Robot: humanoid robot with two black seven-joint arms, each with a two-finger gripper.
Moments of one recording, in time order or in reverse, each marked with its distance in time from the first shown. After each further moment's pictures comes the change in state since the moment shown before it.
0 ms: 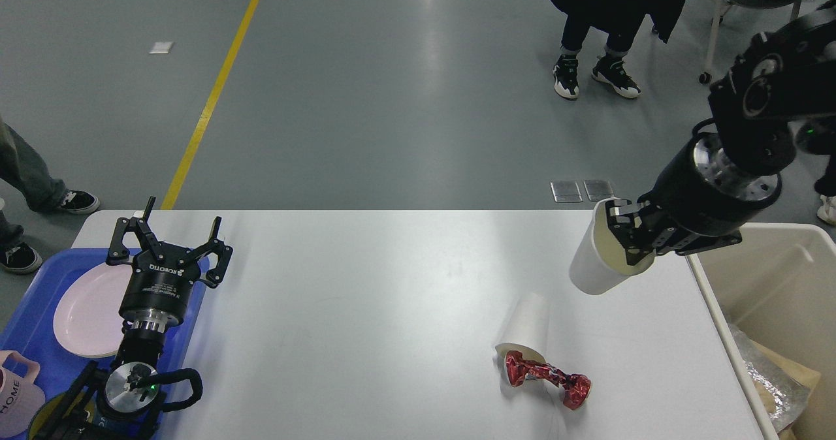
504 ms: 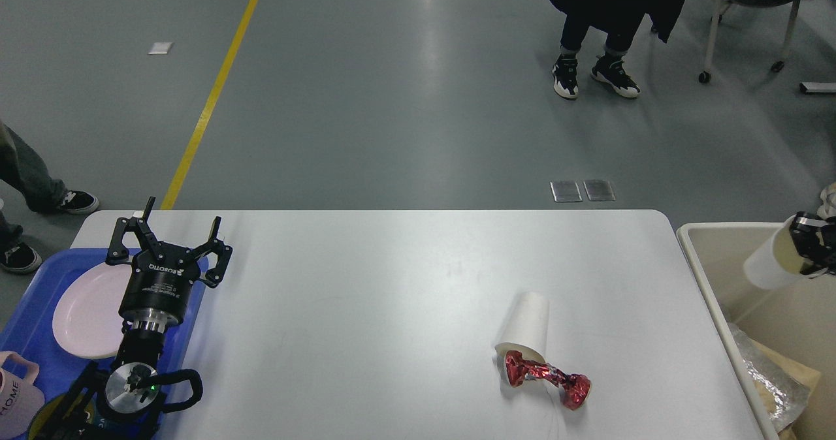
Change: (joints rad) left arm 0.000 0.000 0.000 0.000 -0.001 0.000 0.000; right arm -0.575 -0.464 -0.144 -0.481 0.002 -0.226 -0.010
